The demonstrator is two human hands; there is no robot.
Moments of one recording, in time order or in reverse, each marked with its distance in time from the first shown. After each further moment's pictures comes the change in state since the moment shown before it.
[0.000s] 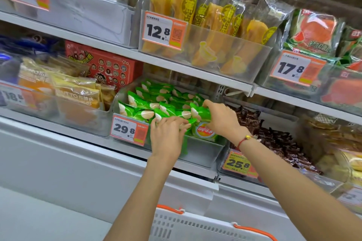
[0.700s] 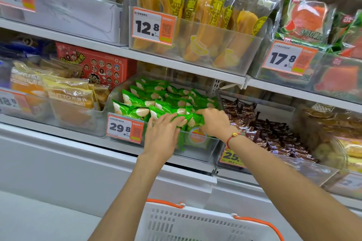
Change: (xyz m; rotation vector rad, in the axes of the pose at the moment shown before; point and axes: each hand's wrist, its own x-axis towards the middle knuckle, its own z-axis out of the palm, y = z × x) left_hand -0.006 -0.007 -0.012 0.090 -0.217 0.158; right_hand 0.009 0.011 0.039 -0.105 -0.123 -0.038
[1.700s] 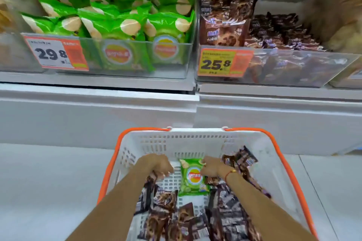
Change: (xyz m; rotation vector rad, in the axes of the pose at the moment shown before) left_hand -0.151 -0.004 0.208 -0.185 -1.430 -0.490; right_hand -0.216 -0.004 0.290 0.606 -0.982 0.285
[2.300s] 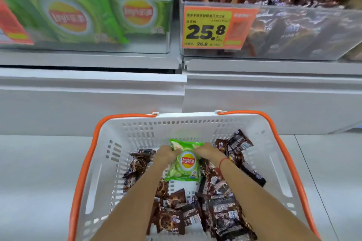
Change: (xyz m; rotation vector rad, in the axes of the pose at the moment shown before) left_hand 0.071 0.027 0.061 -0.407 0.249 -0.039; right_hand 0.043 0.024 0.021 0.492 0.017 0.254
